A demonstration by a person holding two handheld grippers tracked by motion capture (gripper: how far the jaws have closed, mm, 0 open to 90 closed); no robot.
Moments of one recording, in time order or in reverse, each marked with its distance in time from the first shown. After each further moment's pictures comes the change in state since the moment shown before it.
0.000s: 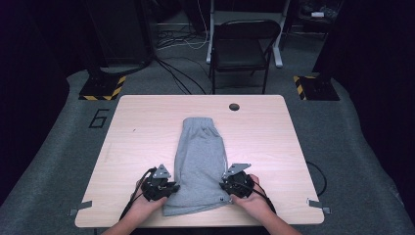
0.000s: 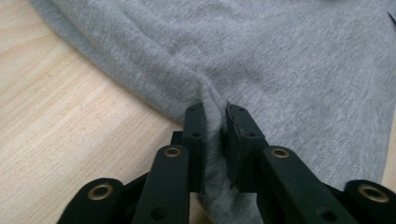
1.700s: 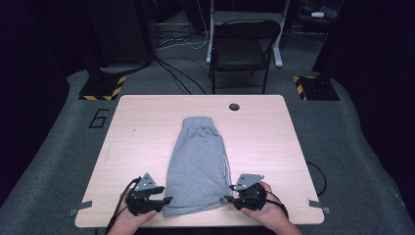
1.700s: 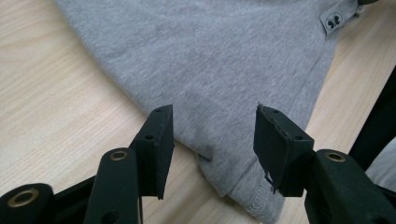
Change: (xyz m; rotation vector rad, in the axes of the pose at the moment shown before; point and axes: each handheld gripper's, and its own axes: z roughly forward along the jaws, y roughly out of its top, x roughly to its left) left arm -0.023 -0.023 -0.050 -0.067 0.020 -0.029; right arm 0.018 -0.018 -0.051 -0.061 0.059 -0.146
